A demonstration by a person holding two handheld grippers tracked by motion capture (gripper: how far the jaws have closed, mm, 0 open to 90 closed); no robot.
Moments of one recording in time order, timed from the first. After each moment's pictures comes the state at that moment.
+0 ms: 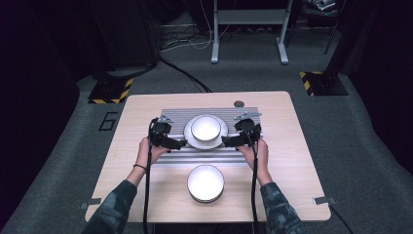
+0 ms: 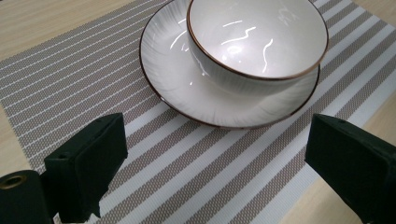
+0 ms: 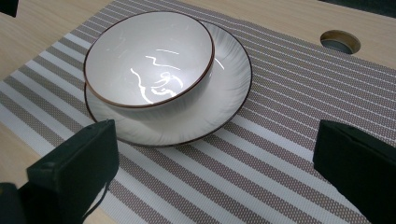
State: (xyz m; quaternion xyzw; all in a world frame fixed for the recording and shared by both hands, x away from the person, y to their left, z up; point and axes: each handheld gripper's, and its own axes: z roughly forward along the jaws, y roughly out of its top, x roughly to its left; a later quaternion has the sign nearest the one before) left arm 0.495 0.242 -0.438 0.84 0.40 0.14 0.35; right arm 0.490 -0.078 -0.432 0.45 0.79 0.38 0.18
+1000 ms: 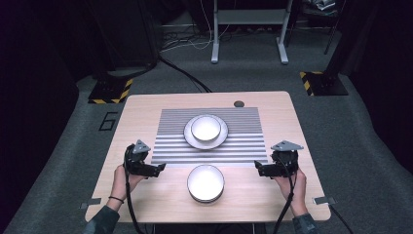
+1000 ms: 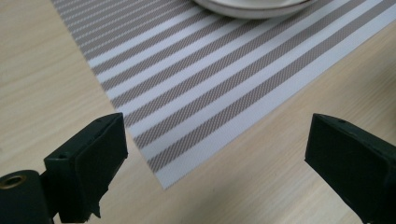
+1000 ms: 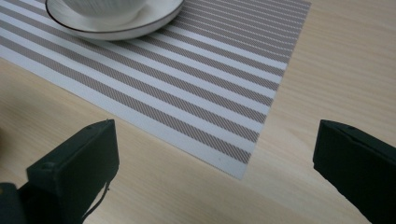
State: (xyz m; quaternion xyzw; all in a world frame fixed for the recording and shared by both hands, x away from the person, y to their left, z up) left arm 0.411 0.308 -0.471 0.82 0.42 0.18 0.34; right arm 0.395 -0.177 -0.456 0.47 0.77 0.36 0.23
